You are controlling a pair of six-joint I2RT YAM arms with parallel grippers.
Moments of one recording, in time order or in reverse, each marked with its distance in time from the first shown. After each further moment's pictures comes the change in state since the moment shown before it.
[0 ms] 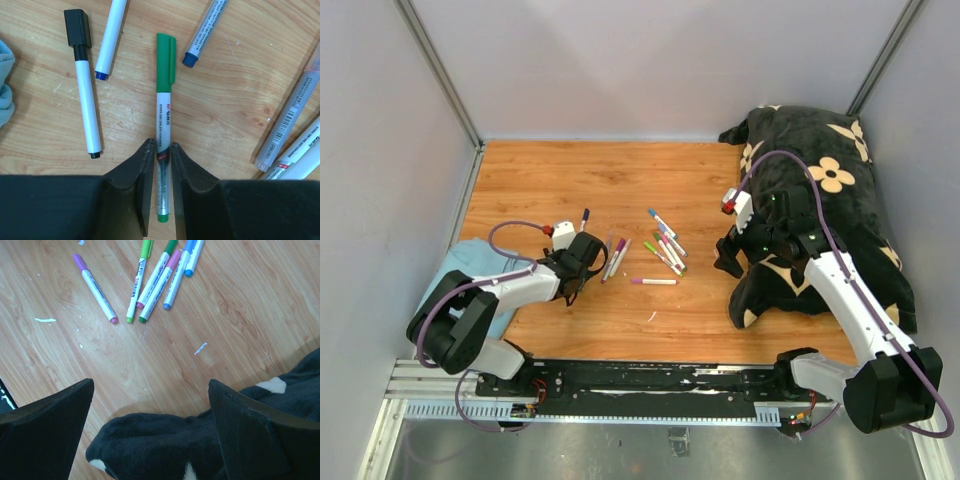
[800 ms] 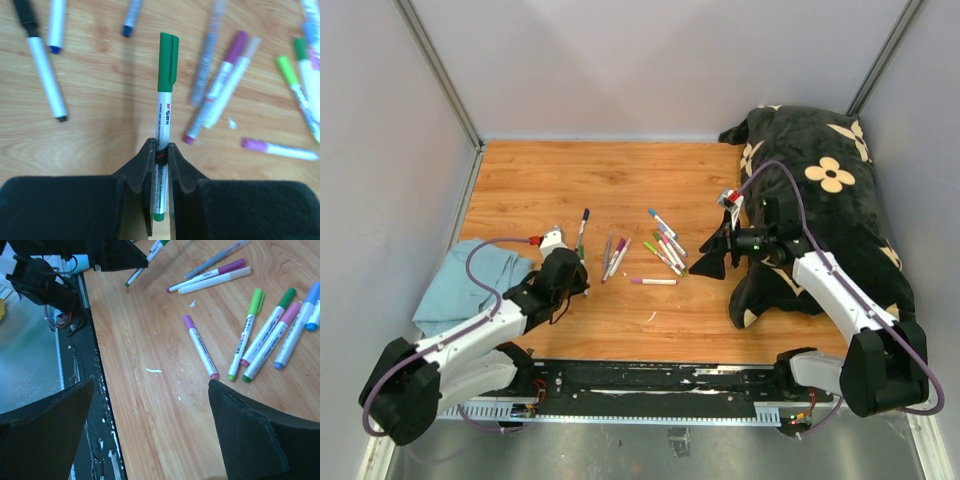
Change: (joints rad) left arm -0.015 -0.397 -0.166 0.025 0.182 0.028; right arm 0.005 0.076 -0.132 0.313 -0.469 0.410
